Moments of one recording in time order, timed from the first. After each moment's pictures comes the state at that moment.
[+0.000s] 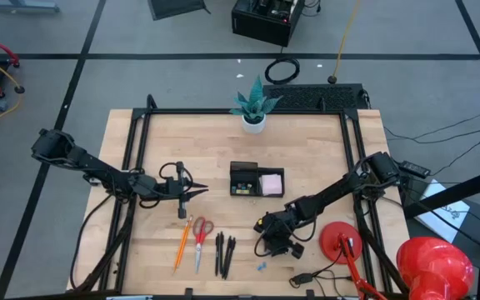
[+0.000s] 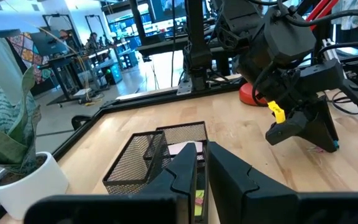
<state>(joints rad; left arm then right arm) -0.33 1.11 0.19 0.86 -0.41 0.17 0.37 1.91 0.80 -0.01 -0.36 -0.52</state>
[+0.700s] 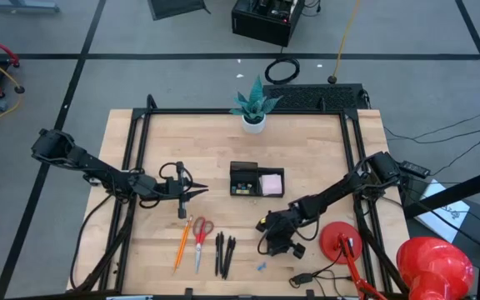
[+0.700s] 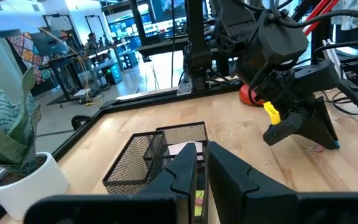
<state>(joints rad) -0.33 1.11 0.19 0.86 -0.41 0.17 0.38 1.90 0.80 0.13 -0.39 -0.45</state>
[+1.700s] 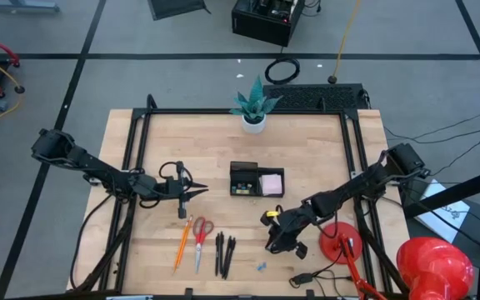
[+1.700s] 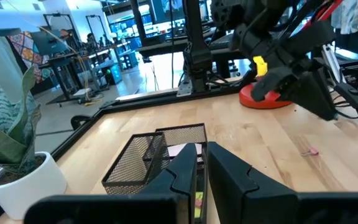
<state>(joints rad) -0.33 1.11 0.19 0.87 -0.41 0.16 0.43 1.65 0.80 0.17 -0.23 -0.38</state>
